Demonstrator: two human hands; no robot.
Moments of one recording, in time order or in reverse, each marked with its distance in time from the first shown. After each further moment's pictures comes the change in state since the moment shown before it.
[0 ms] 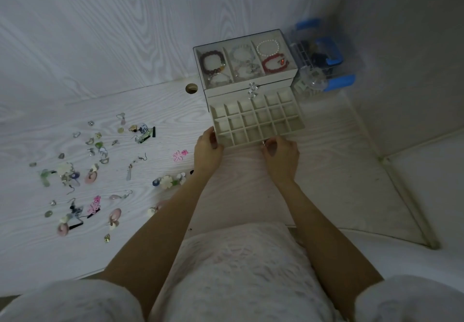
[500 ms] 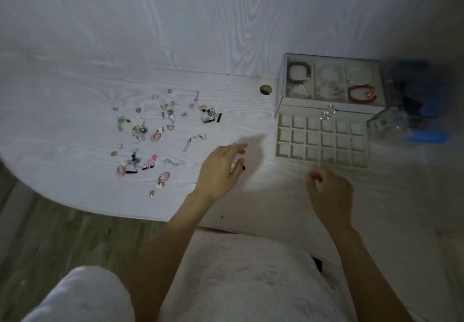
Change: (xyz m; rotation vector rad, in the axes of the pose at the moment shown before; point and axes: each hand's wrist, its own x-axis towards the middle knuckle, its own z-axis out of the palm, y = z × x) left_hand -0.088 -0.004 -0.095 0.344 0.175 0.307; right_hand -0.025 -0.017 -0.034 -0.252 -0.190 -0.403
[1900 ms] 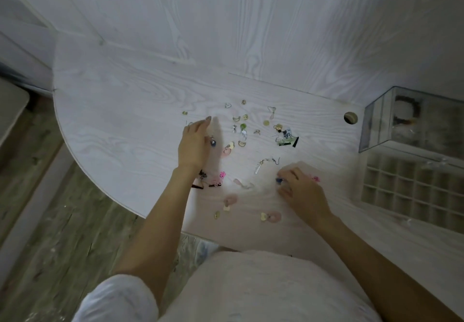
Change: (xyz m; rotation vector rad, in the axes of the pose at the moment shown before) left_hand 0.024 -0.217 -0.122 0.178 0.122 -0.525; right_hand 0.044 -0.176 0.122 -0.061 -0.438 -0.490
